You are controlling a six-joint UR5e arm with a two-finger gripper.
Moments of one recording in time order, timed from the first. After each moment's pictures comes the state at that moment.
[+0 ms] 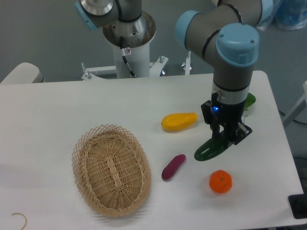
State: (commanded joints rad) arm 2.60 -1.94 -1.35 -1.17 1.51 1.48
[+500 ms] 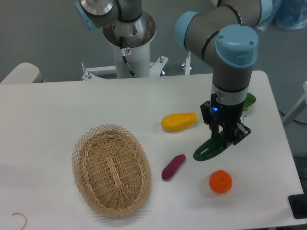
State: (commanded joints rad) arm 2.60 -1.94 -1.38 -1.17 1.51 1.48
